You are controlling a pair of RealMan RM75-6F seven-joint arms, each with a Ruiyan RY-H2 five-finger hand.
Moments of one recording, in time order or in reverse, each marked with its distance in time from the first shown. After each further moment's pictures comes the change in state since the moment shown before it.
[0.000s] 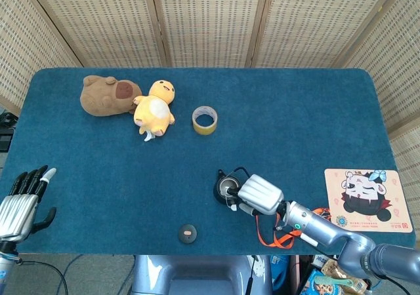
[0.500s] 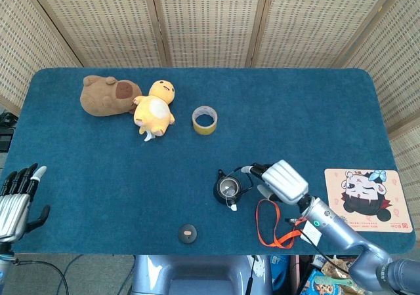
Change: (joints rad) left arm 0.027 -0.036 -0.016 0.026 -0.019 0.061 0.015; right arm -0.126 0.086 0.059 -0.097 0.160 0.127 -0.102
